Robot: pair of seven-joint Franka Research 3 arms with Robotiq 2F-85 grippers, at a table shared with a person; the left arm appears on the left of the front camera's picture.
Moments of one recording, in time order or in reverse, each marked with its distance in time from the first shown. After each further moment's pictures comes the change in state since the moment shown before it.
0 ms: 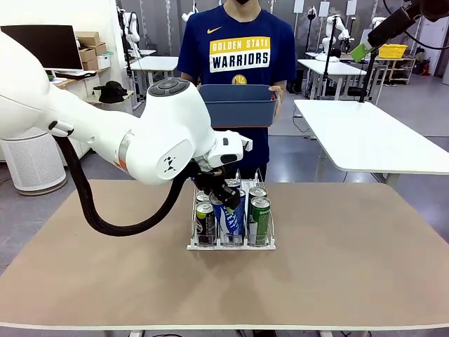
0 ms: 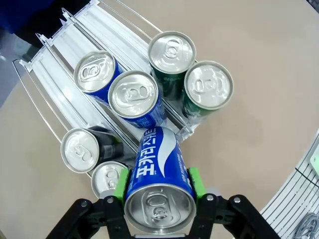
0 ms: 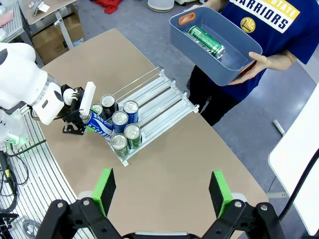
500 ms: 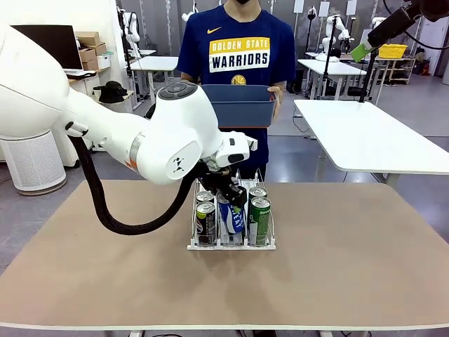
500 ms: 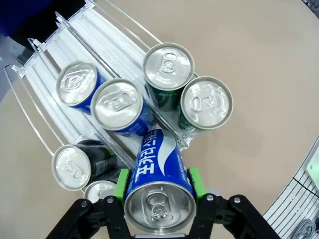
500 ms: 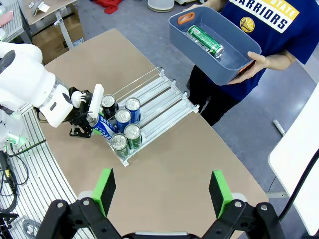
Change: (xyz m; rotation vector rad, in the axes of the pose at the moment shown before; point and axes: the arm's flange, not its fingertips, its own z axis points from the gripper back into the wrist) left arm 0.014 -0.004 -0.017 -0.024 0.000 0.012; right arm 0.000 0.000 0.000 0.000 0.000 0.000
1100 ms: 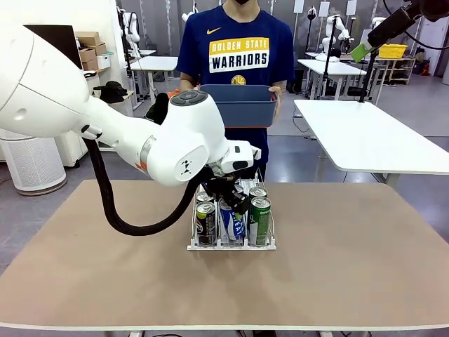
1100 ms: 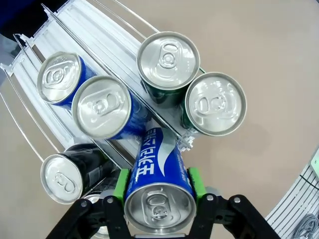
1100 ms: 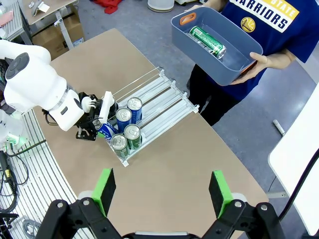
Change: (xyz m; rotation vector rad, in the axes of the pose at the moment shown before) left arm 0.004 0.003 -0.025 -0.012 0.063 -0.018; right arm 0.000 0.000 0.000 0.000 0.000 0.000
